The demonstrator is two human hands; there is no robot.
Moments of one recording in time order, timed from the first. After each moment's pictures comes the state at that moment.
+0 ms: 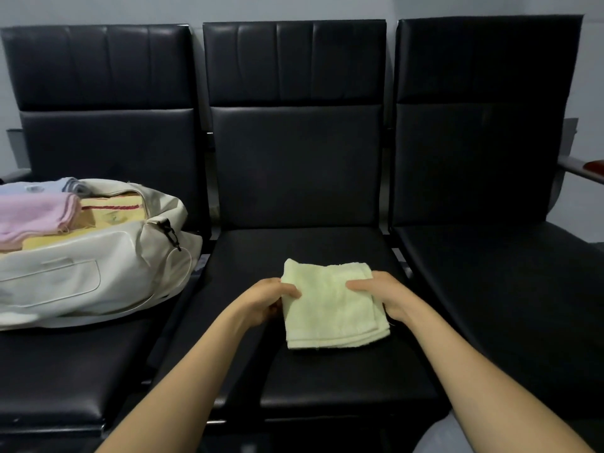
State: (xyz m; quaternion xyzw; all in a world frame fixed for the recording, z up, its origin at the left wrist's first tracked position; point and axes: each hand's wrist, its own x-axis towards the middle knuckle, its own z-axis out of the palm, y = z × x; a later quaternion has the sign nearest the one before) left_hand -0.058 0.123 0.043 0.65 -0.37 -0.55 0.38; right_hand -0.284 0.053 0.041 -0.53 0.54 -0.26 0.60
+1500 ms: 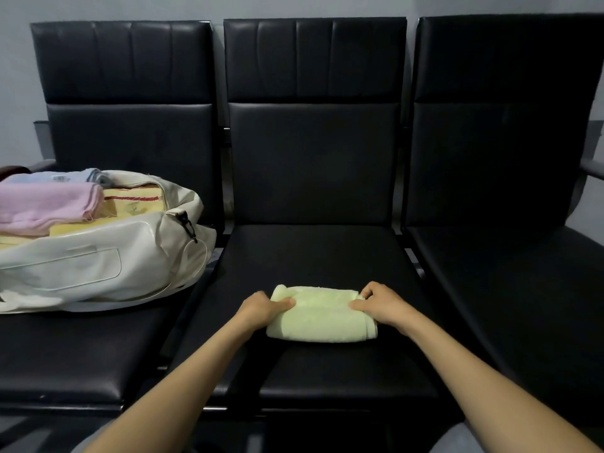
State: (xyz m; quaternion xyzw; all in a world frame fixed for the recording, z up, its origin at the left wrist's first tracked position) left_hand -0.033 0.150 0.015 0.80 -0.42 -0.35 0.24; right_hand -0.266 0.069 0.020 -0.71 0.59 -0.13 0.37
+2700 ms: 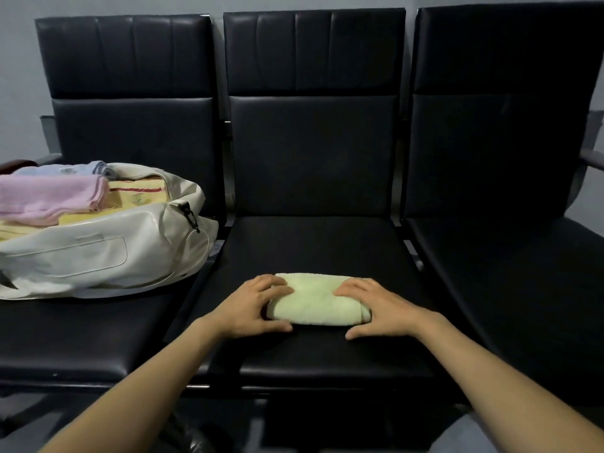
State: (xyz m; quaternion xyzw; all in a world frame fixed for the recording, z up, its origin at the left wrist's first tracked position) left_hand 0.000 0.177 0.004 0.55 -0.82 -0.05 0.16; right_hand -0.296 0.086 0.018 -0.92 0.31 -0.03 0.21
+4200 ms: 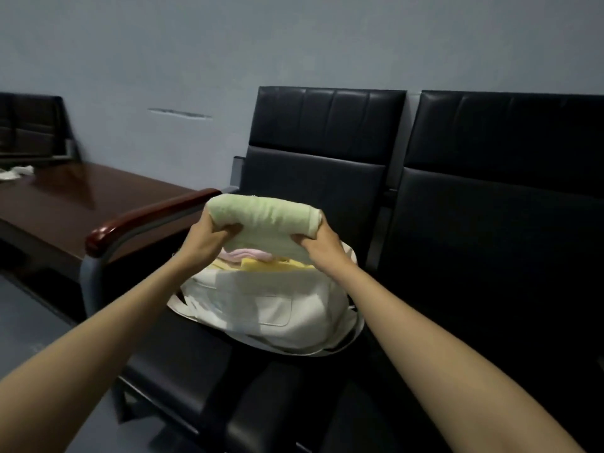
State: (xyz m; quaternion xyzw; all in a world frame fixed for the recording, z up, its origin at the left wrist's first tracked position) left_hand 0.304 0.257 0.174 0.74 -0.36 -0.02 0.56; right_hand 0.145 0.104 0.180 -0.82 0.24 -0.30 0.42
